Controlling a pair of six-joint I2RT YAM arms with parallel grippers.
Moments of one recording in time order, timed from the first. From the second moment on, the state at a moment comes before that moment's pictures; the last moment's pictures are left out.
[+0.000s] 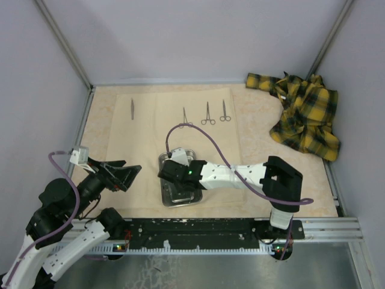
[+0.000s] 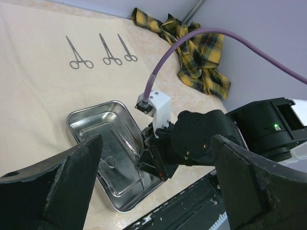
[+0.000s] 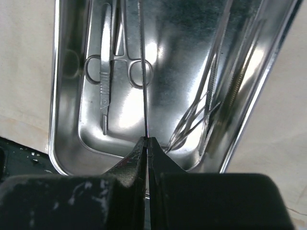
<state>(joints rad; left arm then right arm) -0.78 0.23 0.84 -0.65 -0.19 -0.58 1.27 1.76 1.29 -0.67 0.37 0.80</state>
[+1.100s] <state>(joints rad) -0.78 0.24 0.83 -0.64 -0.19 -0.58 0.56 1.15 0.72 -0.34 -0.30 0.64</state>
